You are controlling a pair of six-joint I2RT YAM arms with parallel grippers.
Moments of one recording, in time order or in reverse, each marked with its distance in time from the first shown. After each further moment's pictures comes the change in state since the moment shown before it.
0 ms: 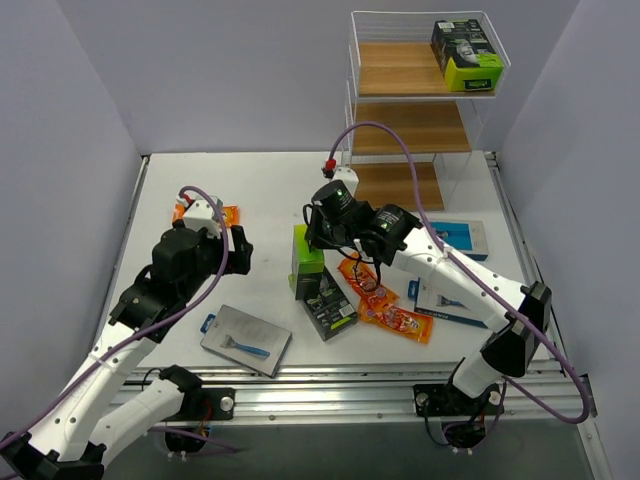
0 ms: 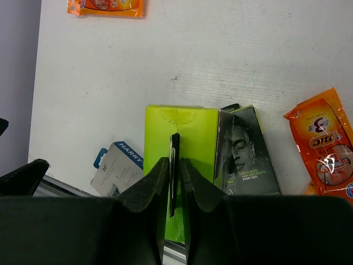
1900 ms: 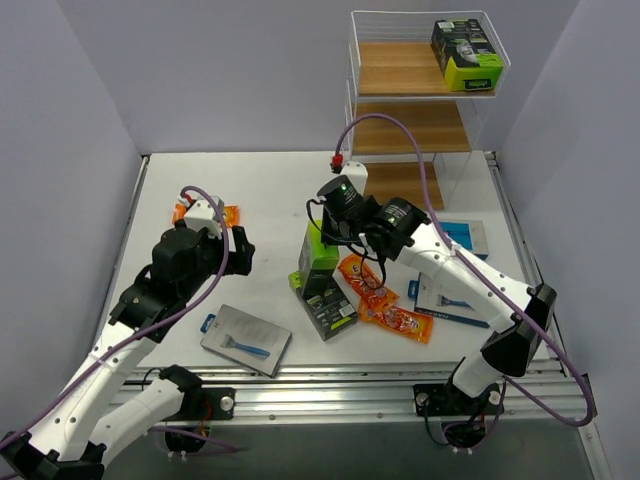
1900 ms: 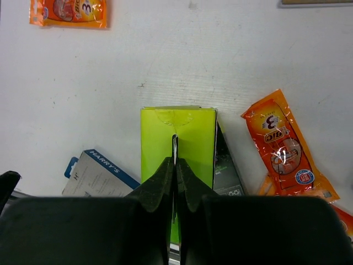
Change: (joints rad) left arm 0.000 0.000 0.000 0.000 0.026 0.000; right arm -0.007 0.003 0.068 -0.130 0.102 -0.045
